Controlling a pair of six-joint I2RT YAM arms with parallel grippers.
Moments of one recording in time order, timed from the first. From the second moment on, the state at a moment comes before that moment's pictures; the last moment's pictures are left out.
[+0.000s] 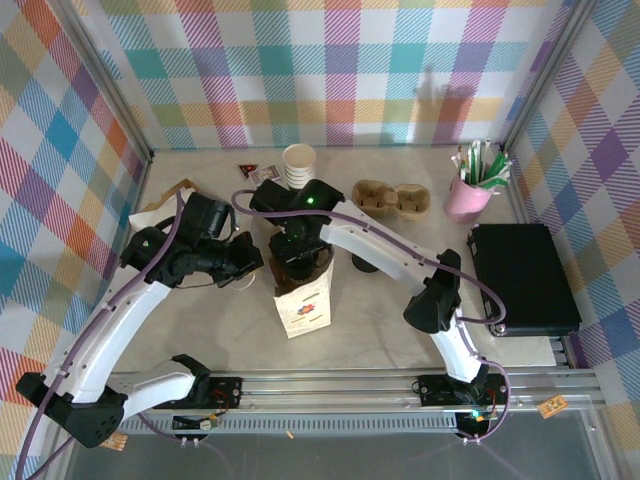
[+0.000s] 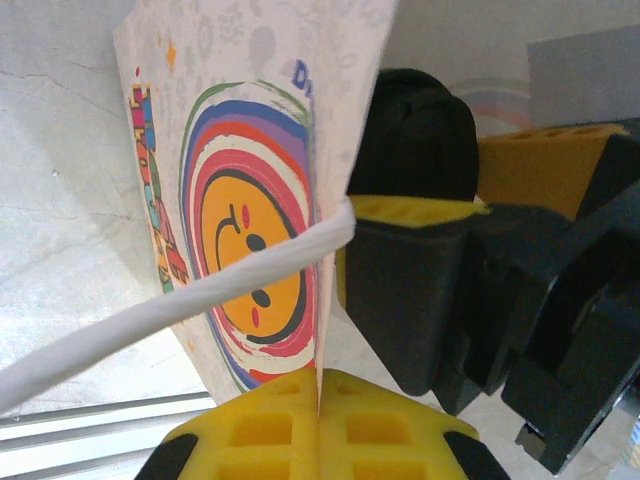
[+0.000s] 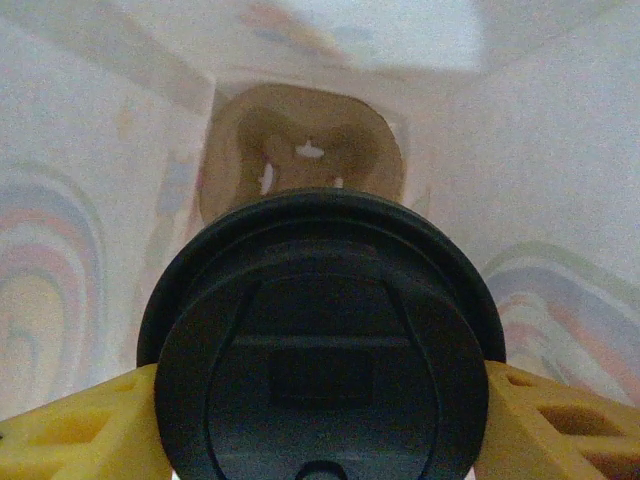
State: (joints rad) left arm -0.52 1.10 1.35 -1.22 0.25 -0.90; right arm 1.04 2.08 2.29 -1.49 0.18 0.47
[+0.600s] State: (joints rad) left arm -0.50 1.16 1.37 -1.25 0.27 -0.83; right arm 1.03 2.05 2.20 -1.38 0.20 0.43
